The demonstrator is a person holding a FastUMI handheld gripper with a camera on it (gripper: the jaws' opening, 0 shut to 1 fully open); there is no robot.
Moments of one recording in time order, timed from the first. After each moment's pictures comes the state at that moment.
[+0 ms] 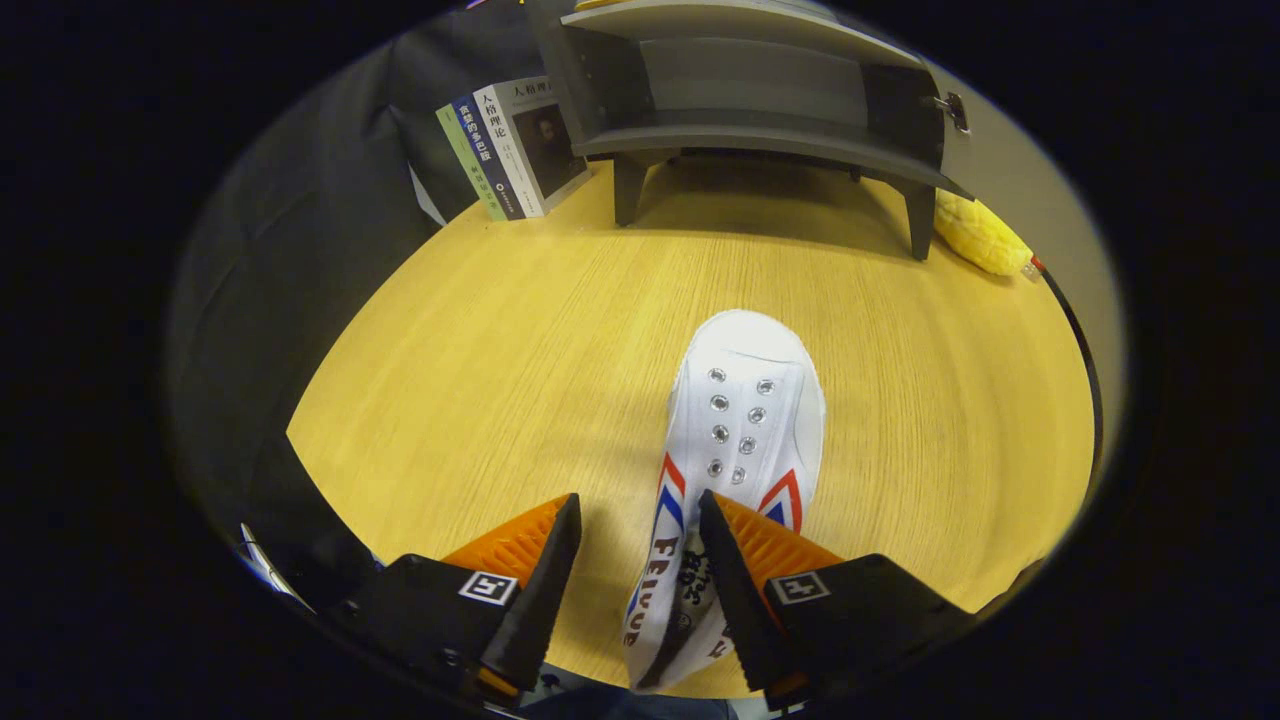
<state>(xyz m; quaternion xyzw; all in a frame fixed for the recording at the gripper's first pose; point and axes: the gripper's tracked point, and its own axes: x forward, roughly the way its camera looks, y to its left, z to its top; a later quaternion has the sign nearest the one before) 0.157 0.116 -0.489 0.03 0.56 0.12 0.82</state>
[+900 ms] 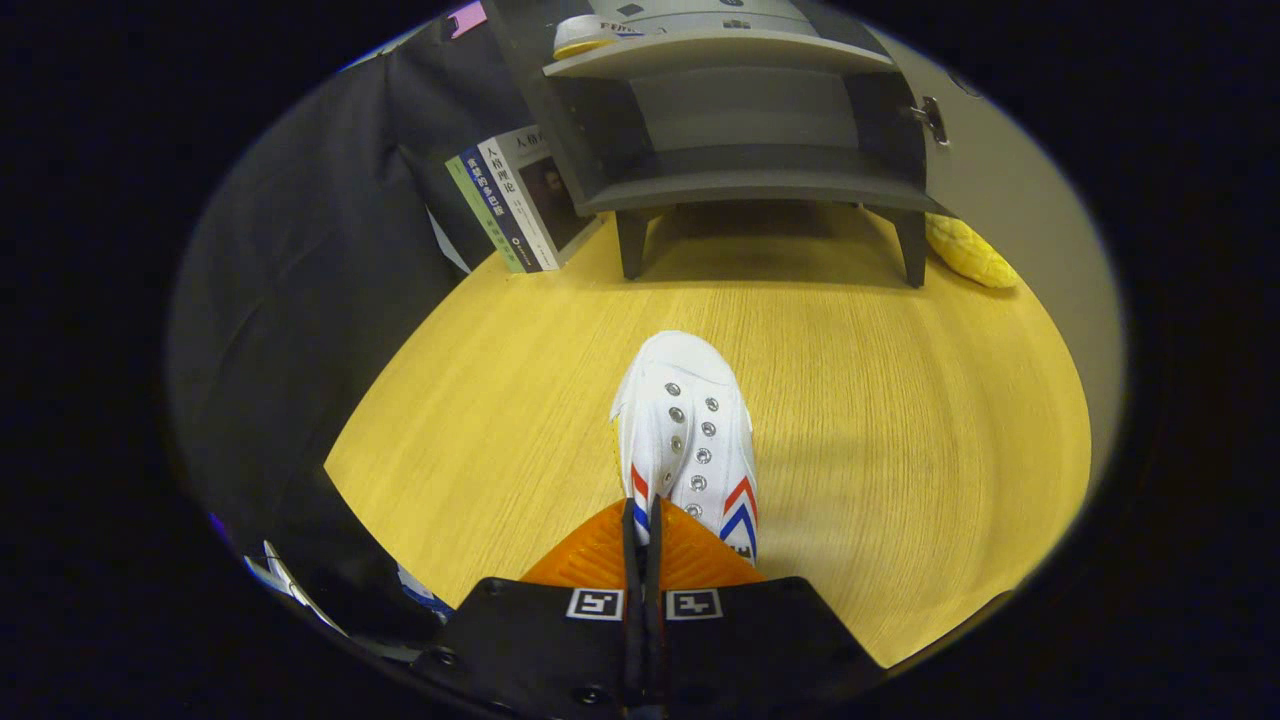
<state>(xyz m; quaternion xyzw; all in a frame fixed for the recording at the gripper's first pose) 0.179 0.113 -0.441 0.10 0.50 0.16 0.85</state>
